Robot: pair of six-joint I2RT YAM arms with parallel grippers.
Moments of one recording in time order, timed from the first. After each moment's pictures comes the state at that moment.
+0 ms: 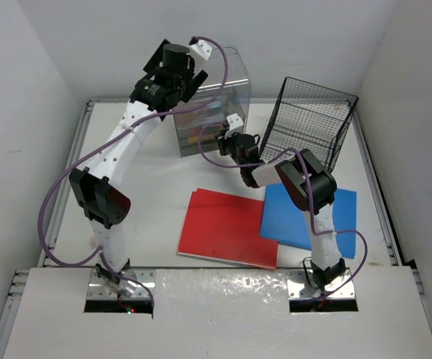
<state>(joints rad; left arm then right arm) -0.45 1.91 2.14 -0.63 -0.49 0.53 0.53 2.19 1.13 0.98 0.02 0.05</state>
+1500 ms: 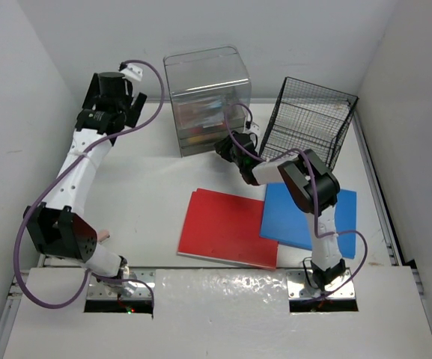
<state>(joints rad) -0.14 1.50 1.57 -0.57 -0.43 0.42 0.53 2.15 1.14 0.64 0.19 0.91</state>
